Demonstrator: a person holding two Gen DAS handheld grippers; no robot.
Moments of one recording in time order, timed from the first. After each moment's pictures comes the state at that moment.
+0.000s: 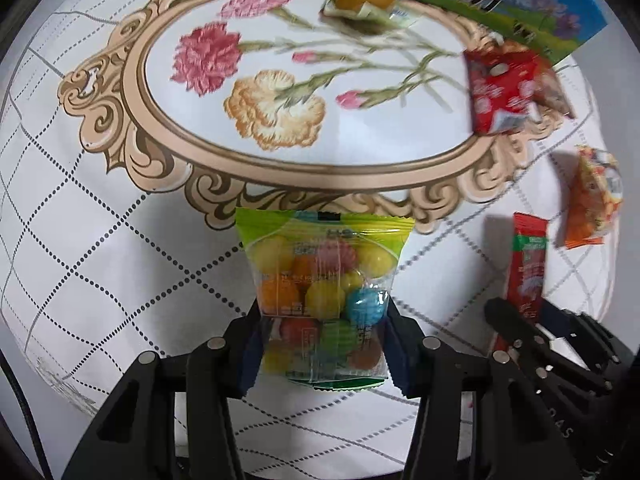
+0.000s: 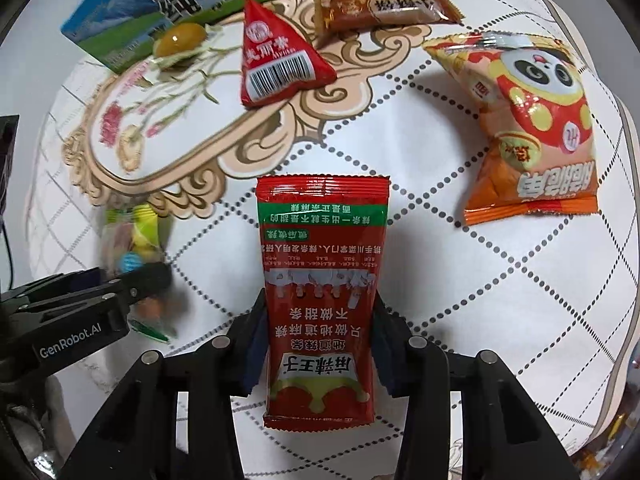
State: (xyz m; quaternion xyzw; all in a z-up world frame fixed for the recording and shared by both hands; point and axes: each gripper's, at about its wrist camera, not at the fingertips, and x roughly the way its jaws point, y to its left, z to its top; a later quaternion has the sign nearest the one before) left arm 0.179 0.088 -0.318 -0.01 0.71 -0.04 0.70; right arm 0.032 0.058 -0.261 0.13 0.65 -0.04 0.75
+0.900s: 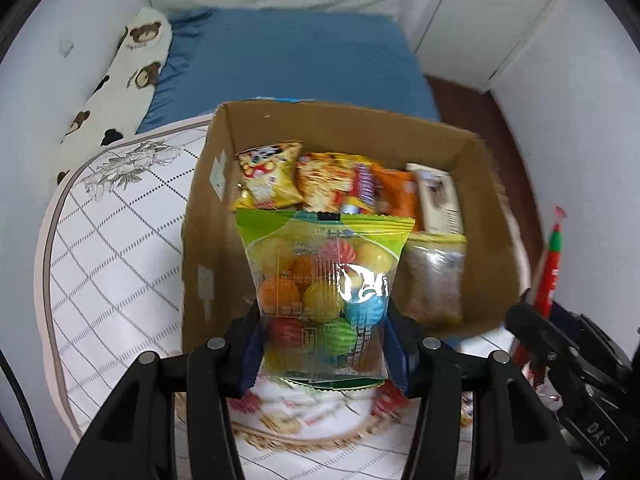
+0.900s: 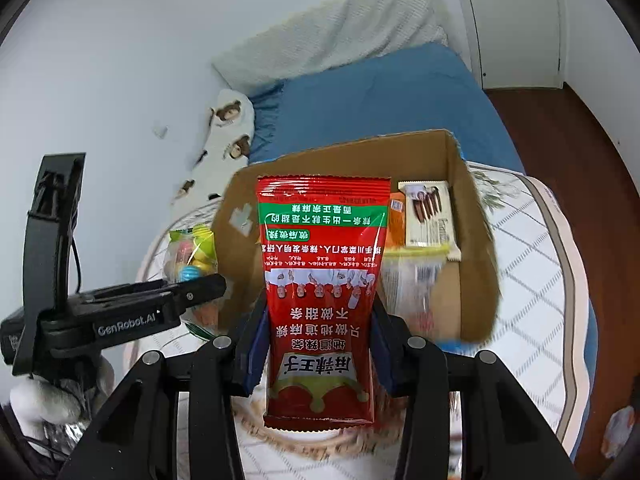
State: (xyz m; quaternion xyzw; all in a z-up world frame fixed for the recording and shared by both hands) left arm 0.429 0.085 -0.146 -0.02 0.62 -0.07 0.78; right arm 0.277 -0.025 -0.045 0.14 0.50 0.02 0.85
